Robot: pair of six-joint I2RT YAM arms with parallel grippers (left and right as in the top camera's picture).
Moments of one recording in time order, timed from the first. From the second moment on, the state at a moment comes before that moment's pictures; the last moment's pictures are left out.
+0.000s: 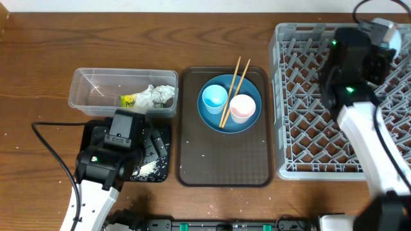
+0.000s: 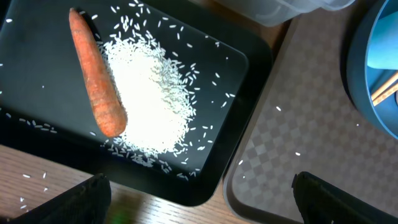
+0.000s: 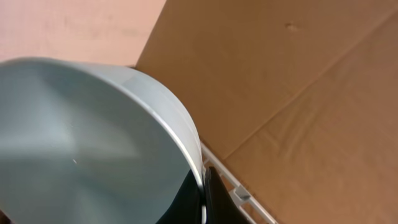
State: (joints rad) left arm -0.24 0.98 0.89 -1.12 -0.06 -0.64; right arm 0.08 1.55 1.18 -0.05 1.13 -0.16
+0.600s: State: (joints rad) left arm -0.24 0.98 0.89 -1.12 -0.06 -0.64; right arm 0.10 1.94 1.18 0.35 1.17 -0.48
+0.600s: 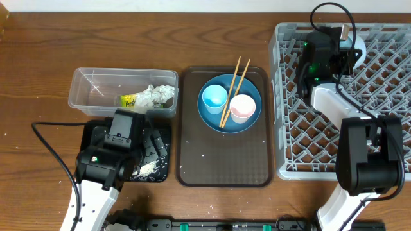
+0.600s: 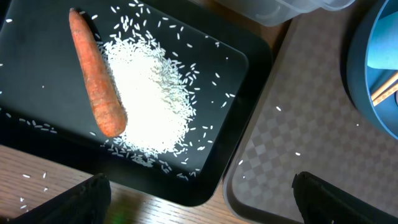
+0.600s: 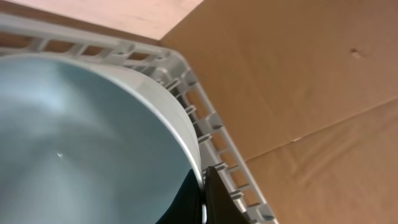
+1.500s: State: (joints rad) left arm -0.24 0.98 0.89 -1.12 -0.06 -0.64; right arm 0.30 2.00 1.18 0.36 1.25 -0.70
